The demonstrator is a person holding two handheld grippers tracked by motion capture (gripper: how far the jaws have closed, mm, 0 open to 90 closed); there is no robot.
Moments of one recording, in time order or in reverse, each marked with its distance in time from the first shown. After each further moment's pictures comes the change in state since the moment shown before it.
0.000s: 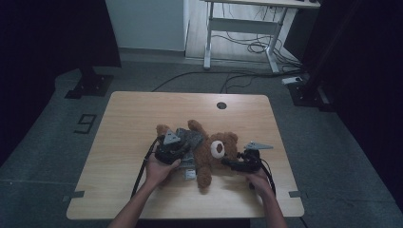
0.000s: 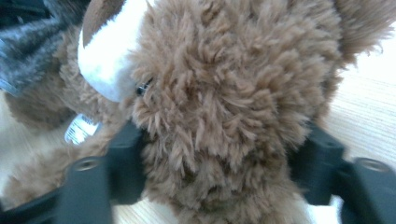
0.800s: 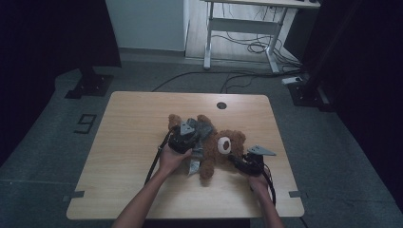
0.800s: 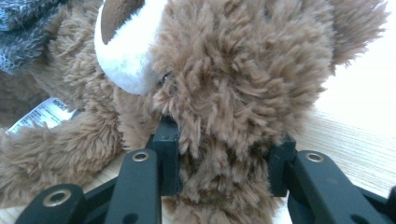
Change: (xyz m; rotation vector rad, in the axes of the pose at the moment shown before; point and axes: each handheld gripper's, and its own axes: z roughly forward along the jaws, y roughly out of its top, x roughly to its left) left arm -0.004 0.040 0.044 0.008 0.073 0.065; right arm 0.002 -0.013 -0.007 -0.092 -0.225 -0.015
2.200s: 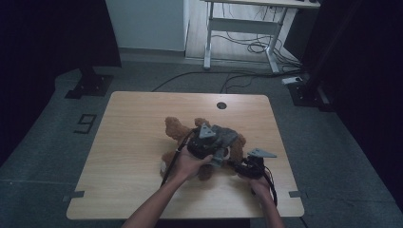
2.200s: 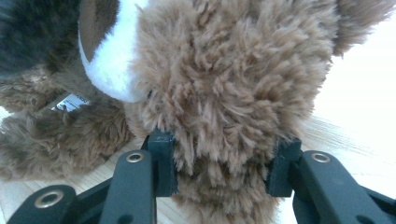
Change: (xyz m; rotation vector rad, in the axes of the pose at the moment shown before) left arm -0.075 0.037 -0.001 -0.027 -0.199 0.042; right arm 0.000 -0.008 -0.005 0.036 0.065 0.007
